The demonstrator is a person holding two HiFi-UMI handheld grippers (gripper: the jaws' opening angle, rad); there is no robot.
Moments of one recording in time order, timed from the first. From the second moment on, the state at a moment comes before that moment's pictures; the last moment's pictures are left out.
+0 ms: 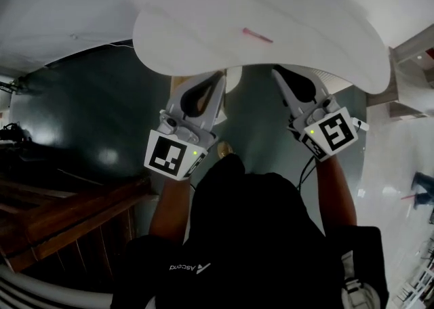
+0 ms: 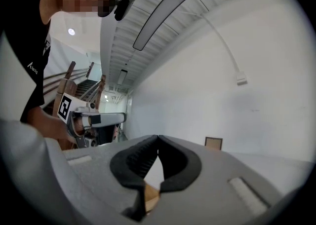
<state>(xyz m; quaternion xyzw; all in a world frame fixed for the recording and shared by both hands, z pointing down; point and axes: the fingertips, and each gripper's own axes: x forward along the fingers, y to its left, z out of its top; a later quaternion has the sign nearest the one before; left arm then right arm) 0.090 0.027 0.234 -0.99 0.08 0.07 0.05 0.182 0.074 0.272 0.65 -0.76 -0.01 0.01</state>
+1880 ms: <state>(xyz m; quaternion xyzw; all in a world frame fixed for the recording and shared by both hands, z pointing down) 0.114 -0.126 0.285 -0.98 0.22 -0.01 0.02 0.340 -0.121 0.534 0.49 -0.75 0.19 0.40</state>
